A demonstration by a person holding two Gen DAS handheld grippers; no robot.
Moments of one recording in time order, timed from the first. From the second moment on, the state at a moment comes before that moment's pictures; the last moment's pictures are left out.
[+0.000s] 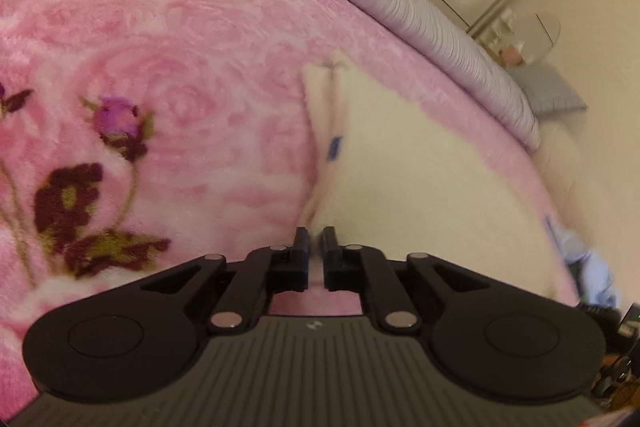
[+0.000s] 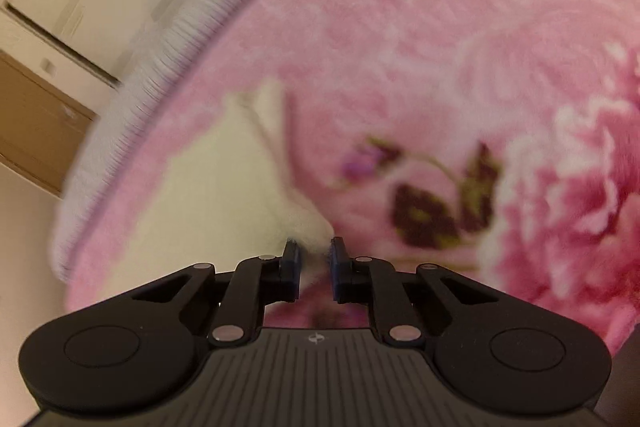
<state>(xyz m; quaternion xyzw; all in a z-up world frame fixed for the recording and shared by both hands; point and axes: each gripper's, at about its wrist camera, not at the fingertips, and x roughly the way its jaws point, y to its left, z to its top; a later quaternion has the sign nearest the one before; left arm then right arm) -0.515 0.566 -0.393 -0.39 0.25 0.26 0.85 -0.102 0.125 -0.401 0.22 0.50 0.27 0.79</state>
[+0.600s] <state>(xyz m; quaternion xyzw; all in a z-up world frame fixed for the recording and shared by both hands) -0.461 0.521 -0.359 -0.25 0.32 0.27 0.87 -0.154 0.172 -0.363 -0.02 0.42 0.26 0.87</state>
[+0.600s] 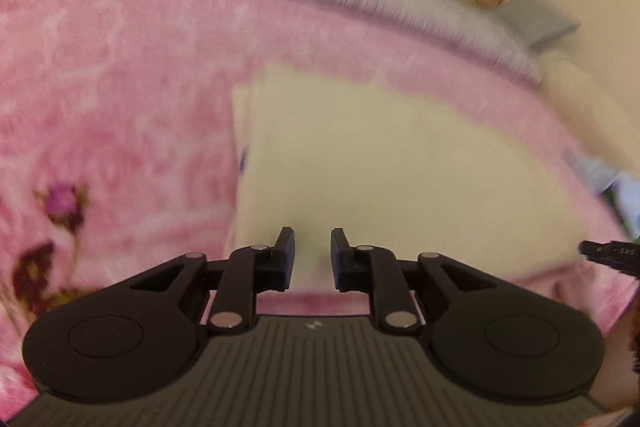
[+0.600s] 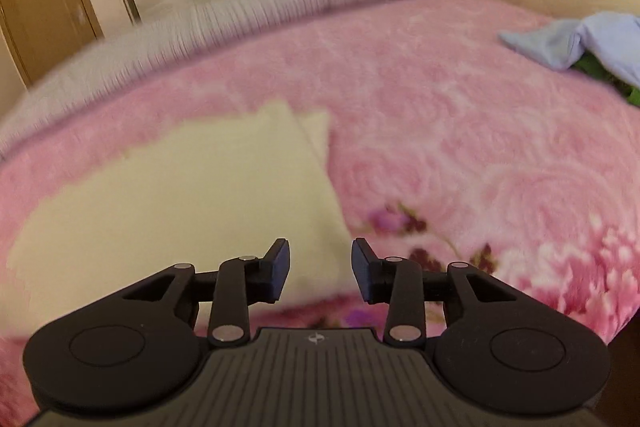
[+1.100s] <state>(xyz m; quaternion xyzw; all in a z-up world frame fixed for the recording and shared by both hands) -0.454 0.437 -0.330 -0.22 0.38 0.30 0.85 -0.199 0.150 -0.344 -0.02 0.48 0.26 0.84</state>
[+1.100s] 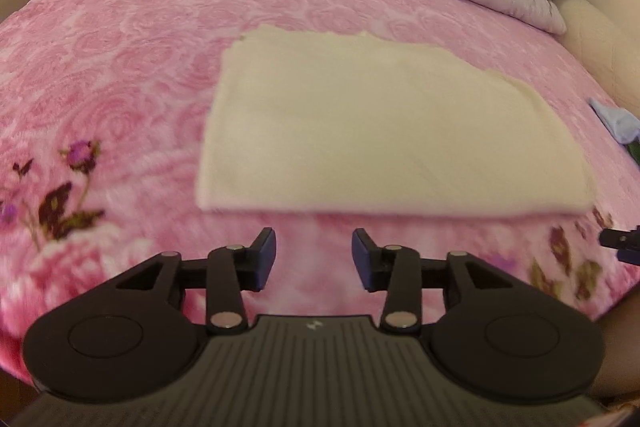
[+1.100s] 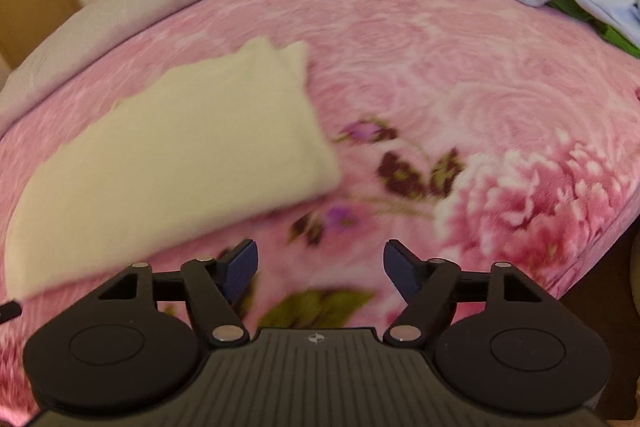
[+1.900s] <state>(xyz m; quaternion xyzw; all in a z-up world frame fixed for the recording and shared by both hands) -0.522 0.329 -0.246 -0.14 0.32 0.32 0.88 -0.289 0.092 -0.287 0.00 0.42 0.33 0.84</state>
